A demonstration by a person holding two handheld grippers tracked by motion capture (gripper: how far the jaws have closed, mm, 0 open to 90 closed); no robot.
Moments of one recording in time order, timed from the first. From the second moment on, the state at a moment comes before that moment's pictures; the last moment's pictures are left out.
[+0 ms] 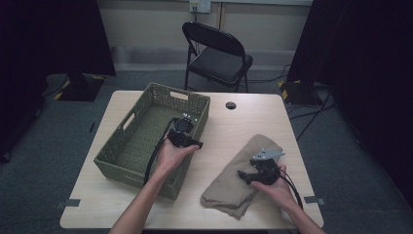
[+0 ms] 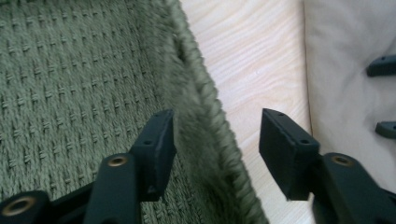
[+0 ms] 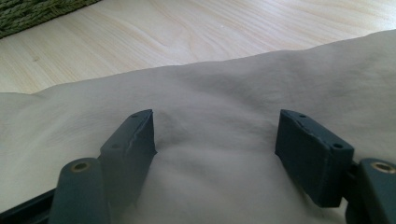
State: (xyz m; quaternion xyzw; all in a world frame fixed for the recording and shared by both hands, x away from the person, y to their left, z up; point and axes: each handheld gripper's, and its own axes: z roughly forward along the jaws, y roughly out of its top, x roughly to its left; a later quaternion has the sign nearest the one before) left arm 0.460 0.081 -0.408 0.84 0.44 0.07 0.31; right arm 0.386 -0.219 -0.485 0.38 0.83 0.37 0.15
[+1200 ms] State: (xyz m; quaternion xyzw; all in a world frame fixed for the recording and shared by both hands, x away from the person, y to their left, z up) left arm 0.451 0.055 -0.410 0.89 0.33 0.06 0.30; right arm 0.386 -0.219 -0.485 0.38 0.83 0.37 0.15
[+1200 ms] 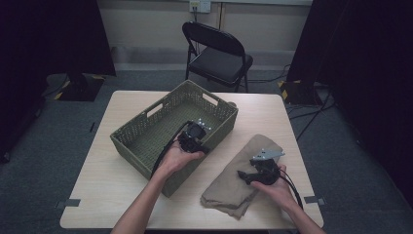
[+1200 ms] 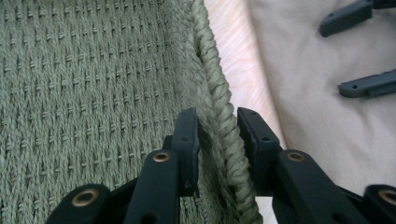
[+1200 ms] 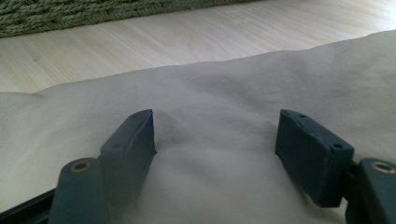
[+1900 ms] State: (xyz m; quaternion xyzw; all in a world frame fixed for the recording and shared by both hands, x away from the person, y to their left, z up) left arm 0.441 0.043 -0.411 0.92 0.25 0.03 0.31; right arm 0.385 -0.218 -0.485 0.38 0.83 0.37 0.15
